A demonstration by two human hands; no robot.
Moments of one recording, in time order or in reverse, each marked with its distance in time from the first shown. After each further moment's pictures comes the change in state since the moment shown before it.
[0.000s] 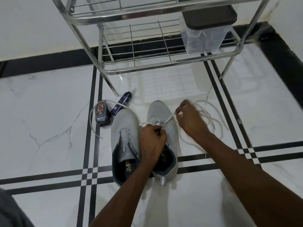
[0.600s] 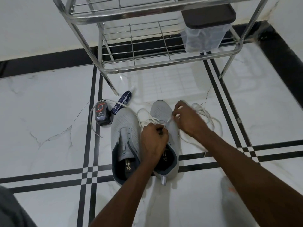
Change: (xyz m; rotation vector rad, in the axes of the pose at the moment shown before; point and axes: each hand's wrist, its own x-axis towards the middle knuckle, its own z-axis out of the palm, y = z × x) left_hand -0.003 0.003 0.004 0.033 -0.008 0.017; right_hand -0.001 -0.003 -0.004 -0.003 -0.078 -0.092
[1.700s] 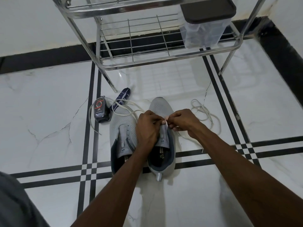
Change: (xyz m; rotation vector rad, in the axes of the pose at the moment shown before) left_hand 0.034 -0.018 0.000 0.051 -0.053 0.070; right_hand -0.005 -0.017 0.007 0.645 -0.230 0.717
